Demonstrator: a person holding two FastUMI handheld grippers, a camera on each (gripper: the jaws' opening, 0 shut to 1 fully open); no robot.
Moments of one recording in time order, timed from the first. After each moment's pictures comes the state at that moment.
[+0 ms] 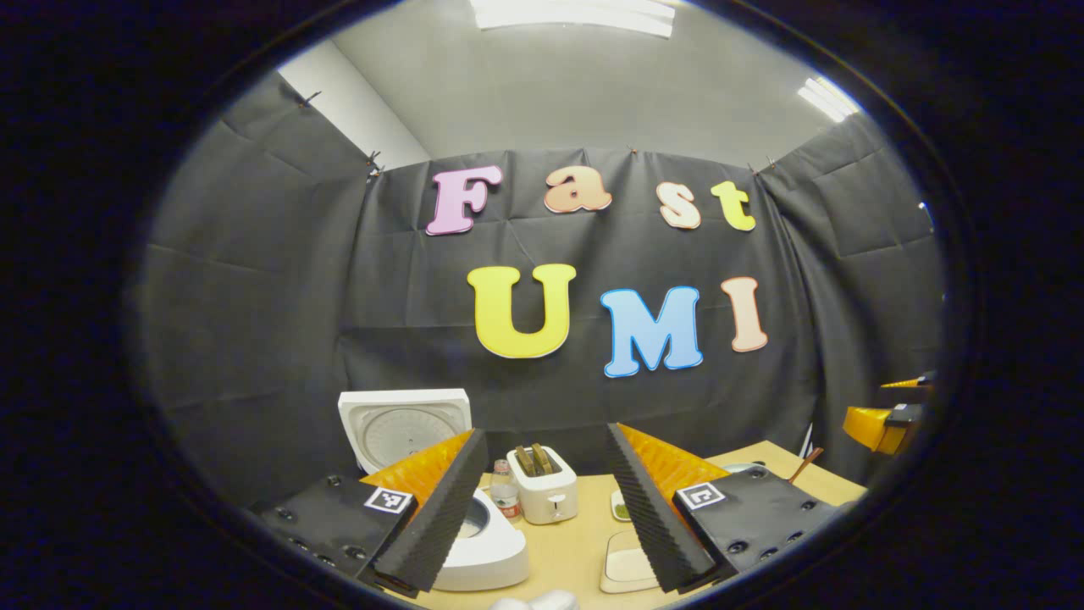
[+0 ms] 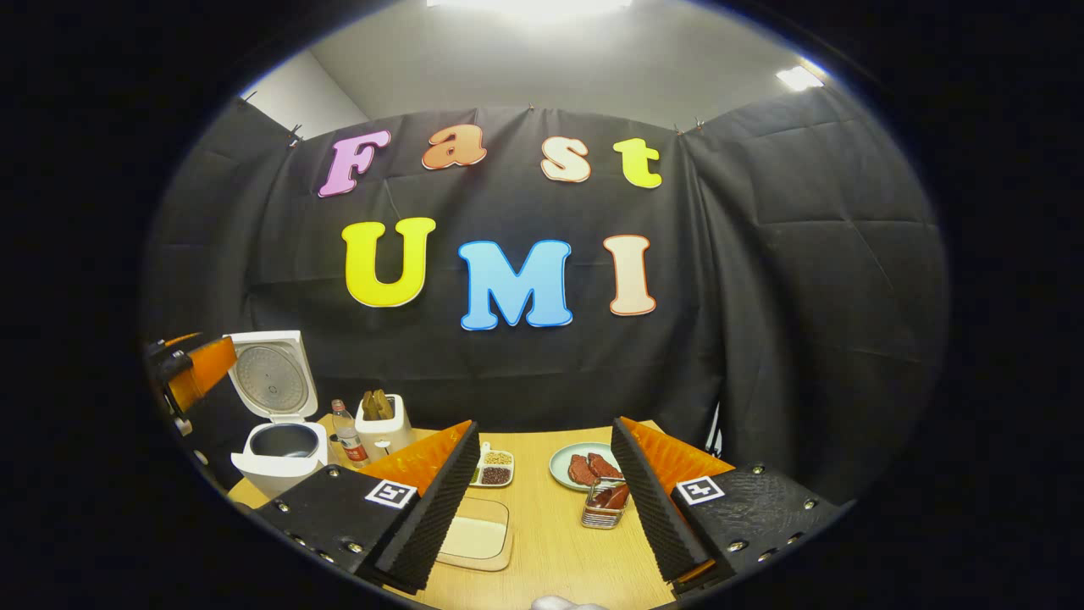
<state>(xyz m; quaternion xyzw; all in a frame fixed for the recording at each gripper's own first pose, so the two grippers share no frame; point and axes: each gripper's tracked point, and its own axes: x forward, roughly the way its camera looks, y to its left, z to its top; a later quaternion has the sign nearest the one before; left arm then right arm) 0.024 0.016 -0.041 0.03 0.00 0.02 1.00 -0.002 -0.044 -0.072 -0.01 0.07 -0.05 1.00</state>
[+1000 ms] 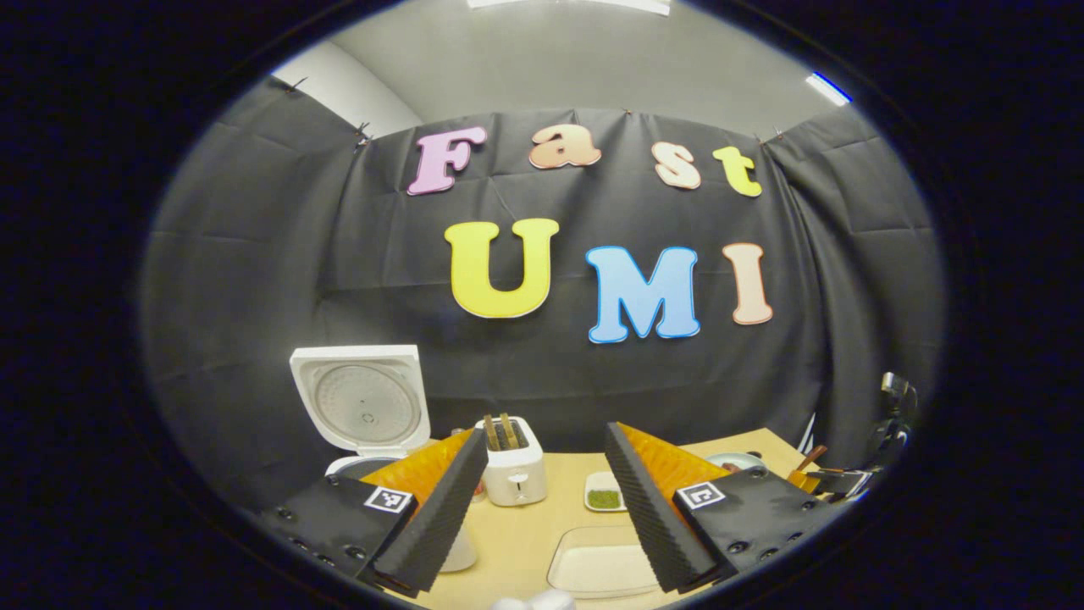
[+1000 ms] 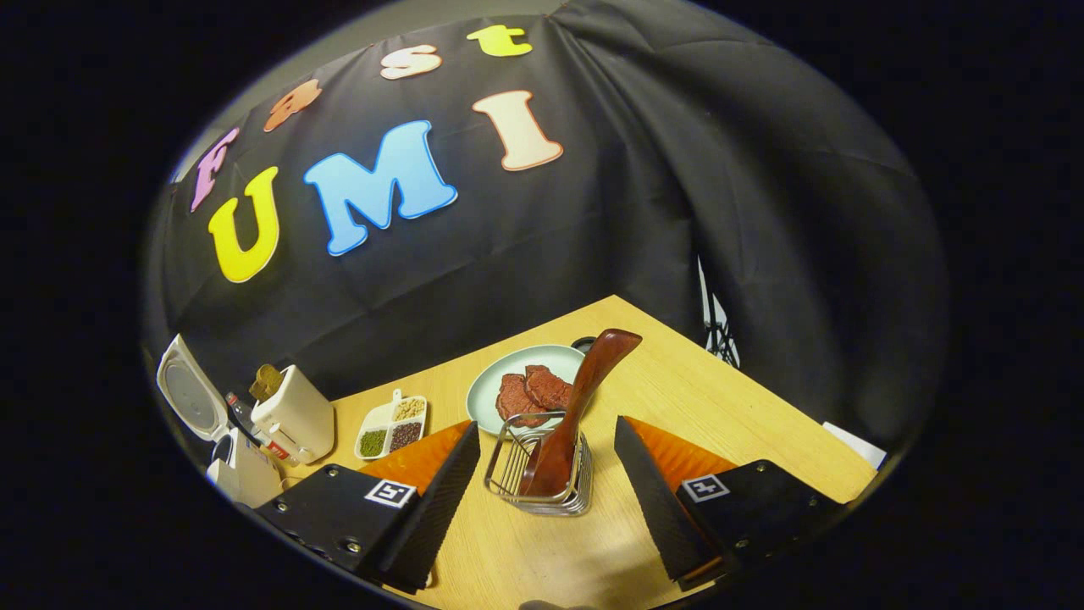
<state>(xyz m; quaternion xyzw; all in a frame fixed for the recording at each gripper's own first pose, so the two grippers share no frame) 0.089 -0.067 -0.105 0.02 0.06 0.03 1.00 0.162 -0.207 -0.308 0.18 0.21 -0.11 0.95</state>
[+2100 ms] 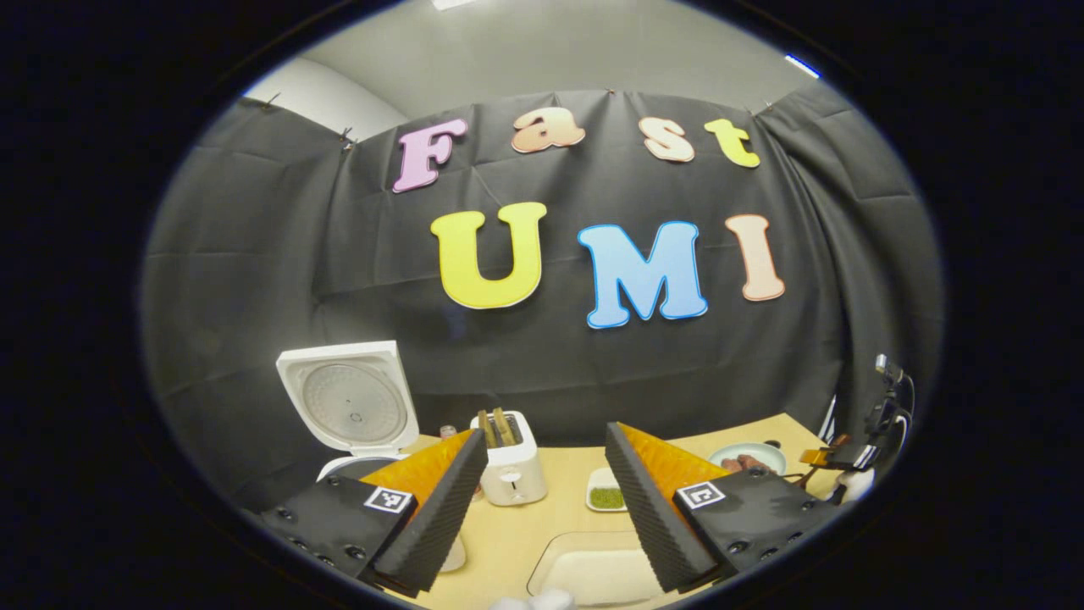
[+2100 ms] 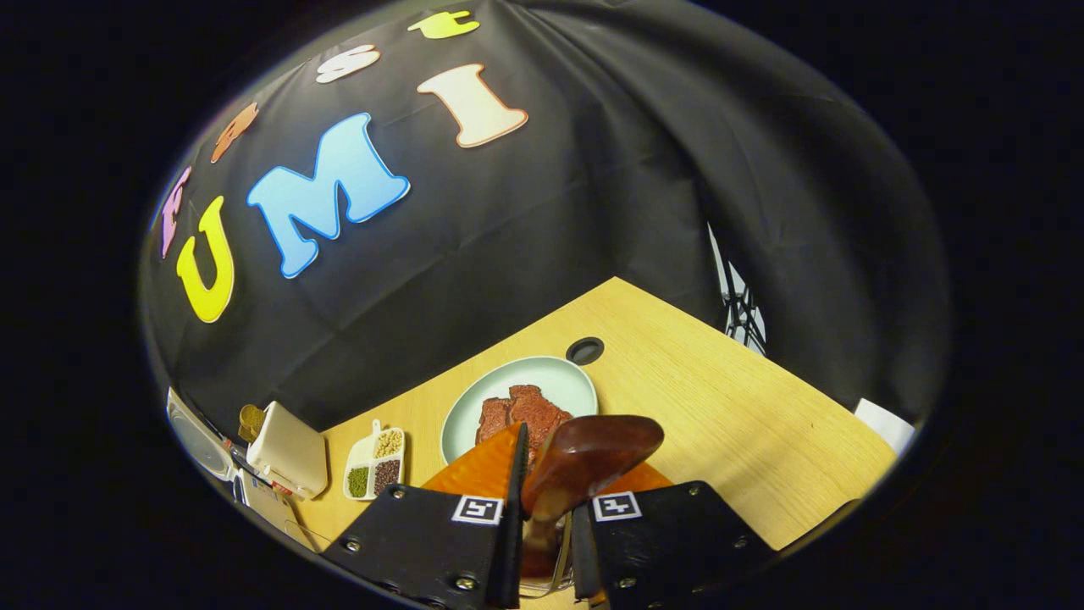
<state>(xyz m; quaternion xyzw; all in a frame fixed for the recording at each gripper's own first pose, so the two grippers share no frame) 0.121 -0.091 -0.128 0.06 0.08 0.06 0.99 0.238 -0.241 -0.329 0.23 0.23 -0.11 0.94</state>
